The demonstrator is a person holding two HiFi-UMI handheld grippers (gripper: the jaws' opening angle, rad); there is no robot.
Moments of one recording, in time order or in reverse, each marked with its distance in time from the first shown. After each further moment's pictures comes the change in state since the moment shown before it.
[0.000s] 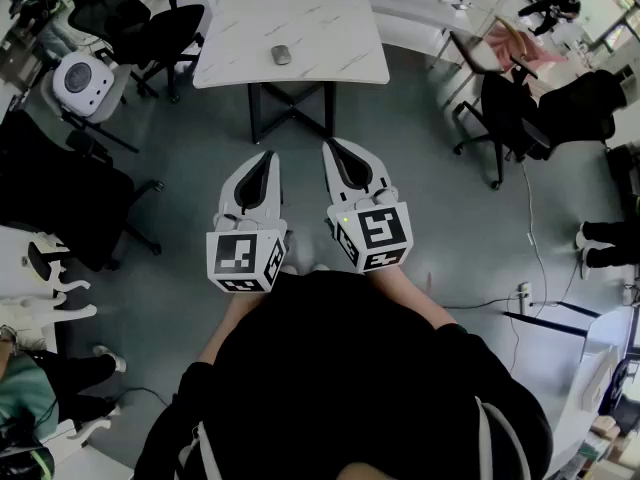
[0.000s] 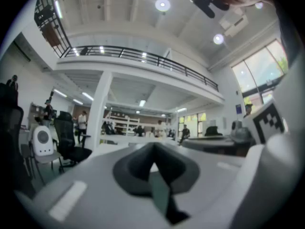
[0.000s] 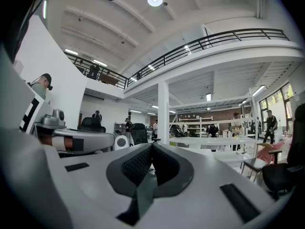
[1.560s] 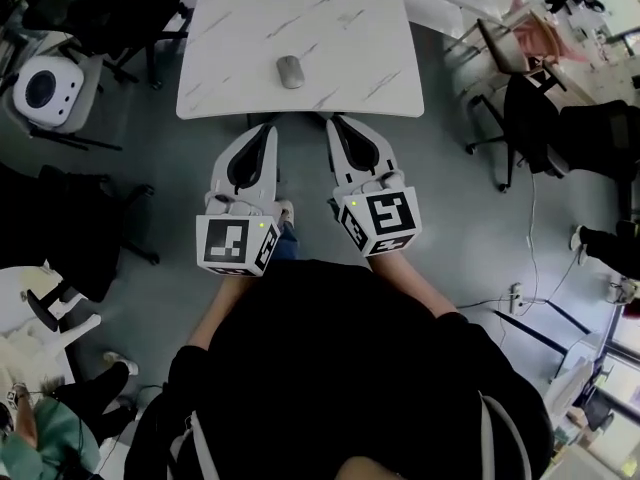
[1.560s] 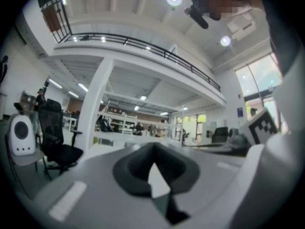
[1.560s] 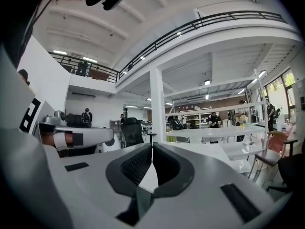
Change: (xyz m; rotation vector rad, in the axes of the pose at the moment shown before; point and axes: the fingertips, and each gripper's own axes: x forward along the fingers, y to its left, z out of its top) left arm 0.253 0.167 -0.024 -0.050 0.006 -0.065; right arm 0.277 -0.114 -0.043 0.077 0.069 -0.015
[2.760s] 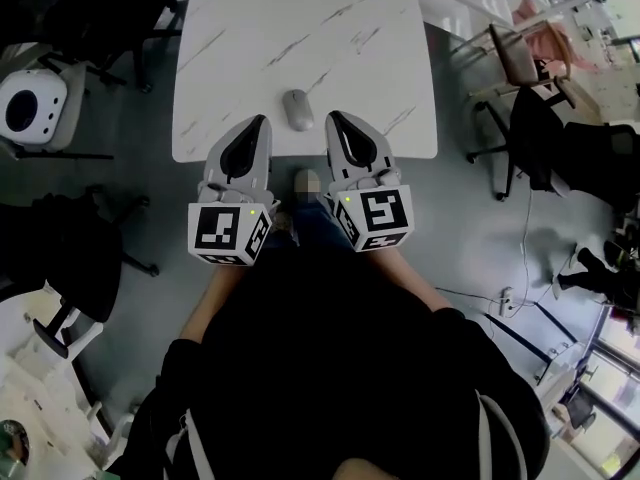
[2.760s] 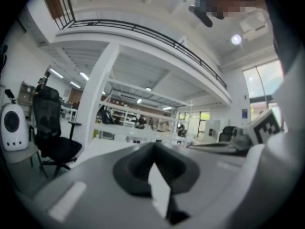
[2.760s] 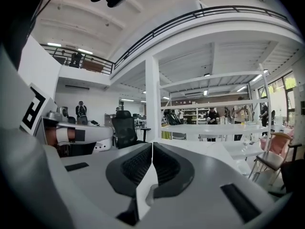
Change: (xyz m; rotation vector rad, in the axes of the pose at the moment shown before) left arm 0.138 0.110 -0.024 -0.061 0.082 -0.003; right arm 0.153 -0.064 -0.013 -0.019 0.076 -0.044
